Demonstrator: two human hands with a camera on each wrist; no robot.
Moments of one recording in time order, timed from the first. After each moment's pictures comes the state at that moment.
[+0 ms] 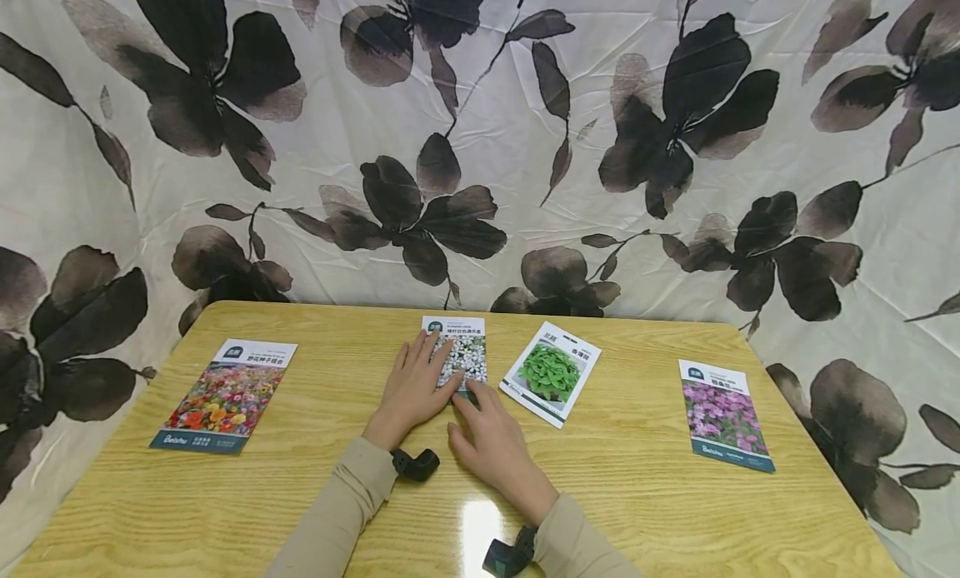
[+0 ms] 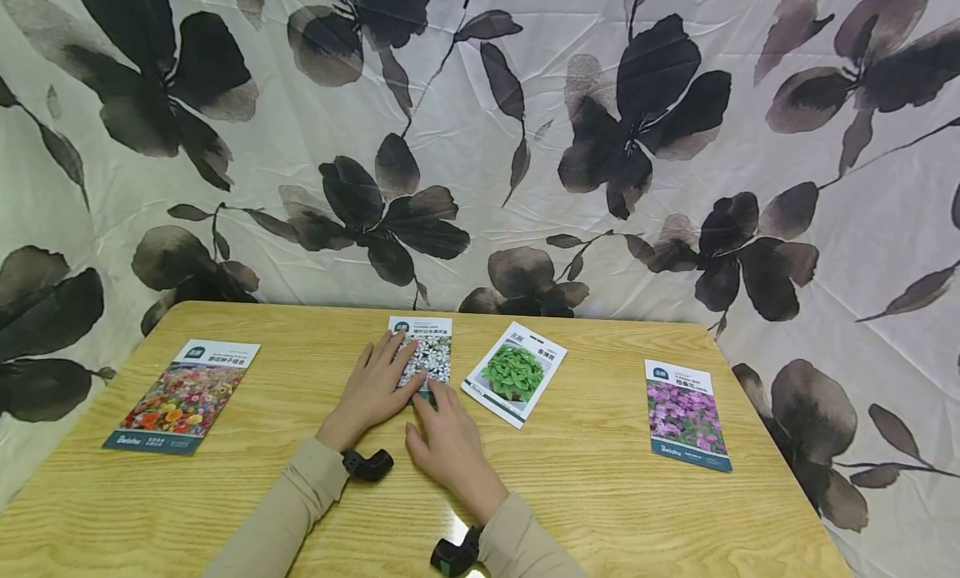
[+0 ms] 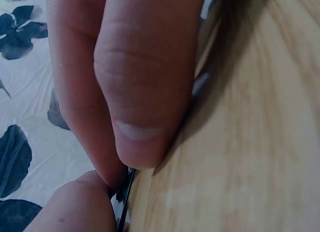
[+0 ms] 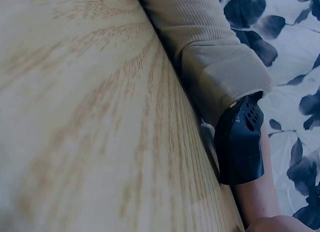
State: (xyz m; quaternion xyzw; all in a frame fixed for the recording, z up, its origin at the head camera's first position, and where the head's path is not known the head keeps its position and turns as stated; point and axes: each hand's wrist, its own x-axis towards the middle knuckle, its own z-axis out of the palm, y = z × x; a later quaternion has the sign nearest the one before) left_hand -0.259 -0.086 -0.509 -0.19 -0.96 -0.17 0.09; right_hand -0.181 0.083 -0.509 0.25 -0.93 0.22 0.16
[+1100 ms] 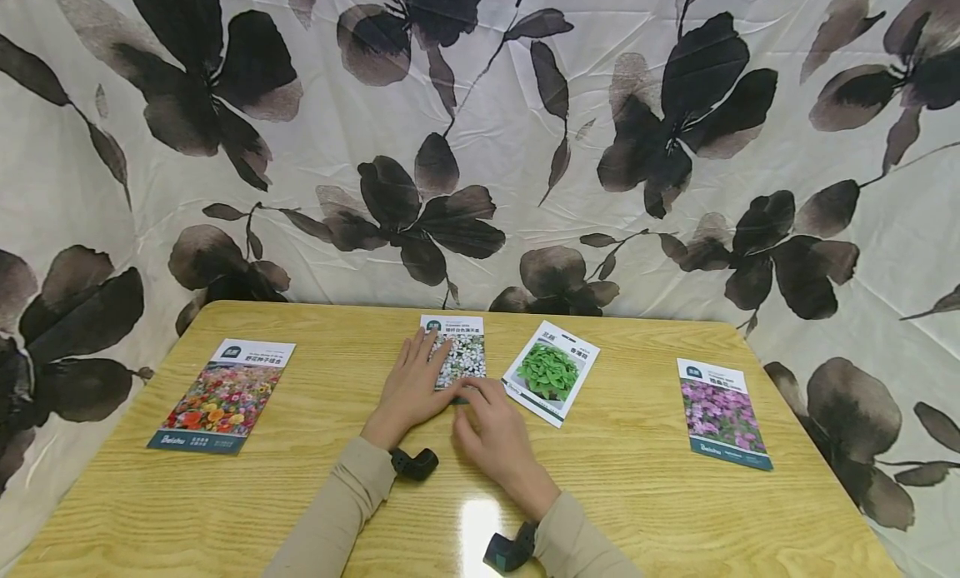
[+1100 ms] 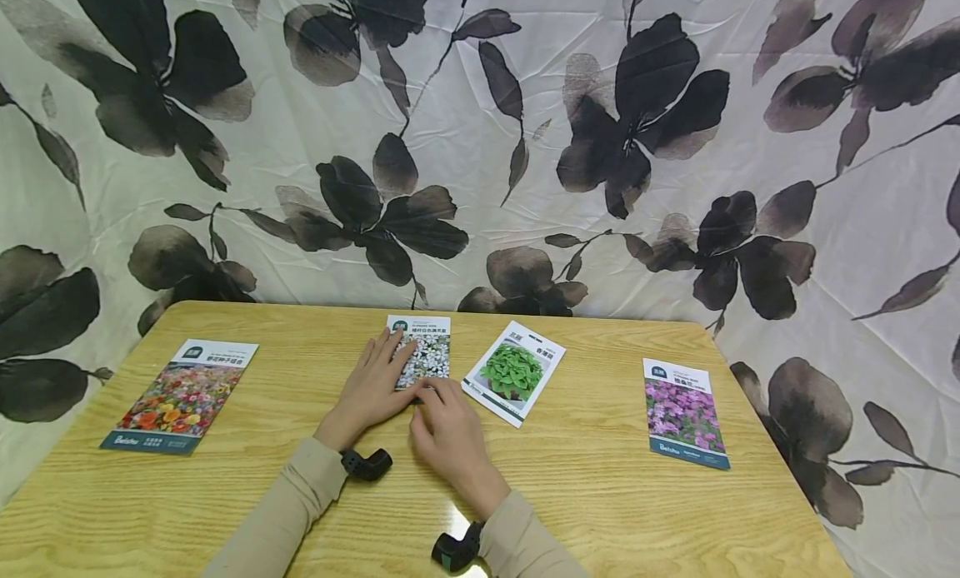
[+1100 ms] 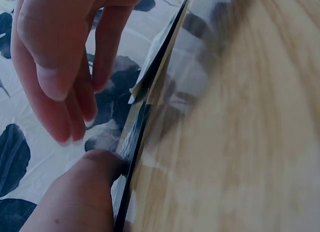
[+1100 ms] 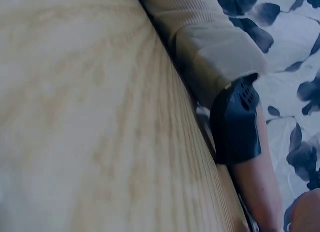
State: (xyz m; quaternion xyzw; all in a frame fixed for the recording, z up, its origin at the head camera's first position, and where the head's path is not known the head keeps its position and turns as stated) left_hand -0.259 -0.088 -0.509 -0.21 -0.96 -0.16 0.09; right_hand -0.193 0.086 -0.507 0.30 -0.85 0.29 0.32
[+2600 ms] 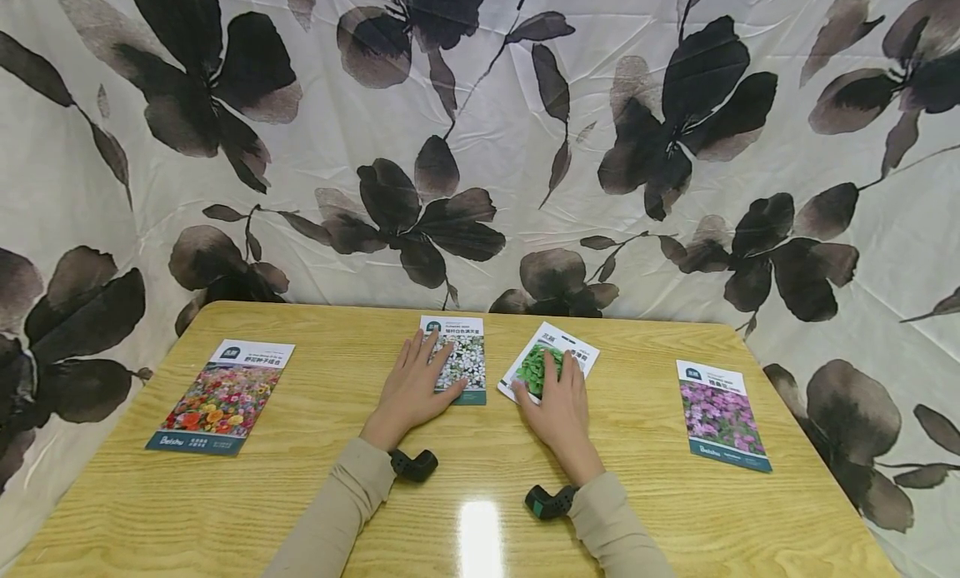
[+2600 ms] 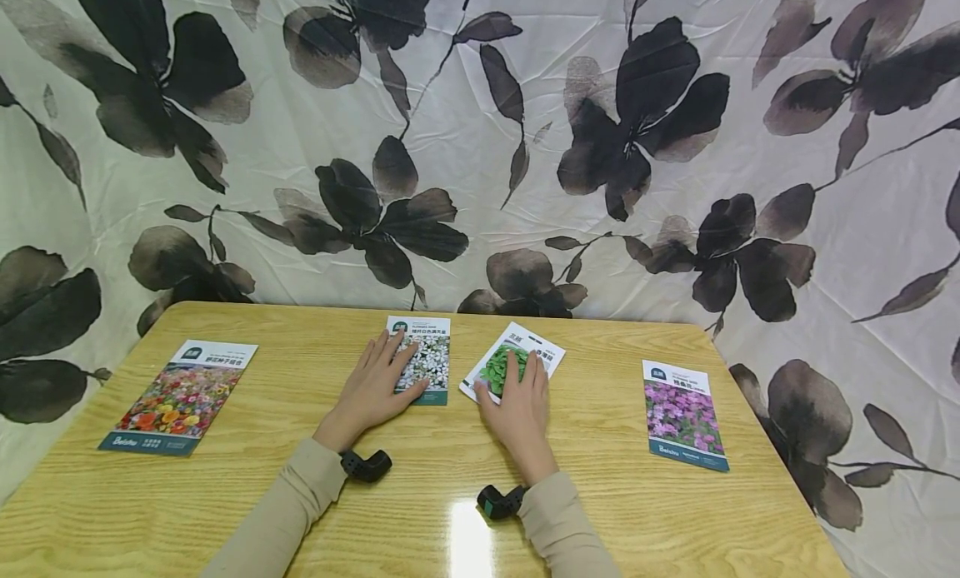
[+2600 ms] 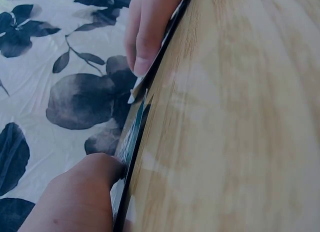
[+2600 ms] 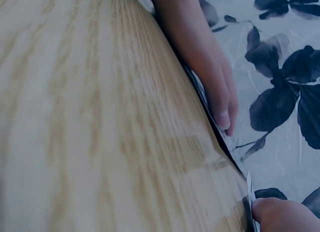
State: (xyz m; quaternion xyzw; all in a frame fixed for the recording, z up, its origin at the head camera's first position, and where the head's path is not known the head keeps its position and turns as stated) left_hand -0.259 -0.089 -0.509 -0.21 -0.96 -0.17 0.08; right_hand -0.218 0.163 -0.505 0.02 -0.97 0.23 0.12
